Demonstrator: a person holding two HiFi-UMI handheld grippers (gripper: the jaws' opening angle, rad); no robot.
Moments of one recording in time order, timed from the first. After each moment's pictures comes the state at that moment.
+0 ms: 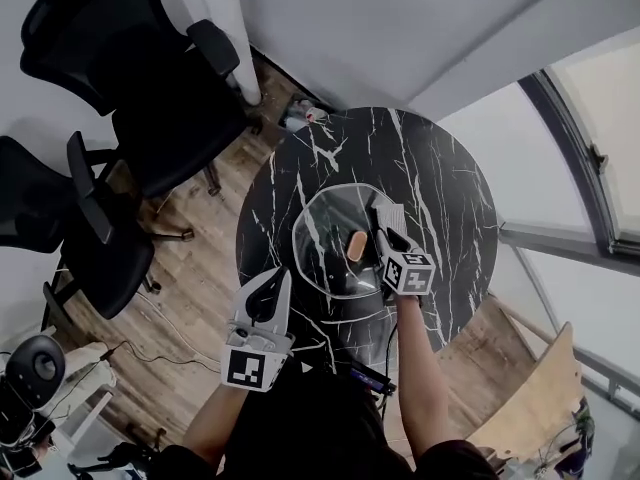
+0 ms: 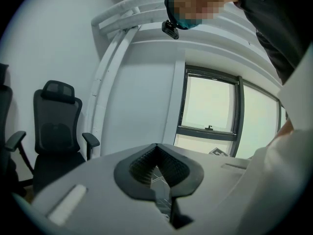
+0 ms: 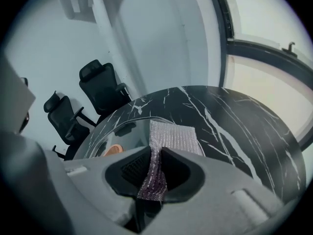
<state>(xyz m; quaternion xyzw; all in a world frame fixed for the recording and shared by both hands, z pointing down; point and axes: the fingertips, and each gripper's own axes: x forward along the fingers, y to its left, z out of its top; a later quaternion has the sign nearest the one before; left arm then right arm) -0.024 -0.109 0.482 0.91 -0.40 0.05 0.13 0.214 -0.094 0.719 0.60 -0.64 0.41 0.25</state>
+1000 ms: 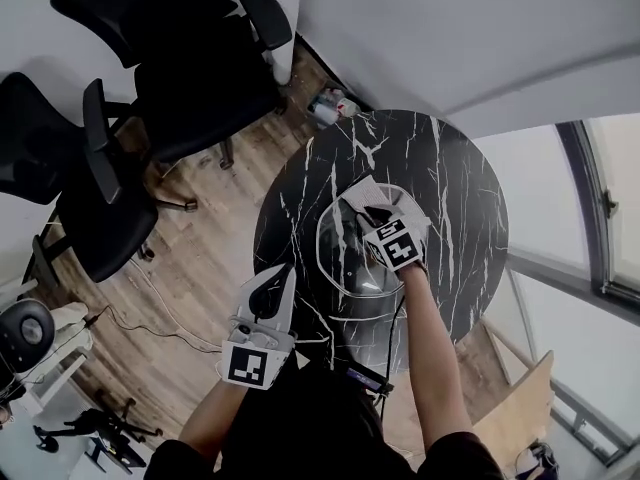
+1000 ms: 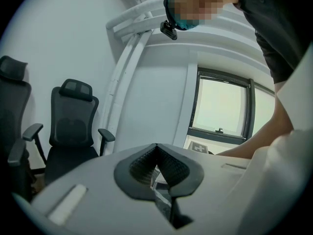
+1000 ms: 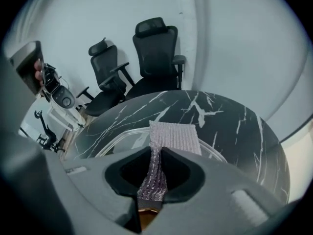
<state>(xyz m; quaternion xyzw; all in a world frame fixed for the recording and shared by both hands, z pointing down) -0.081 -0.103 0.502 0.88 -0.45 0.04 0.16 0.089 -0.157 0.732 0.34 -0.77 0.29 0.47</state>
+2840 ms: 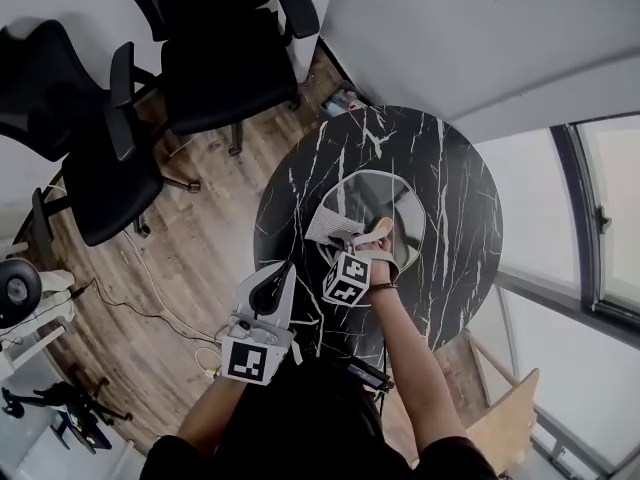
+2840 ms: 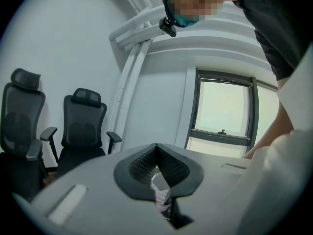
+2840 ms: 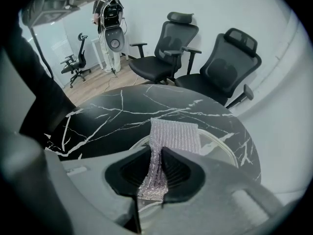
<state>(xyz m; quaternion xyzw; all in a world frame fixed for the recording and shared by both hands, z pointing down) -0.089 -0.034 0.486 0.85 -0.50 0.03 0.15 -0.001 -0.021 0.752 0.11 -0.79 0.02 0.60</state>
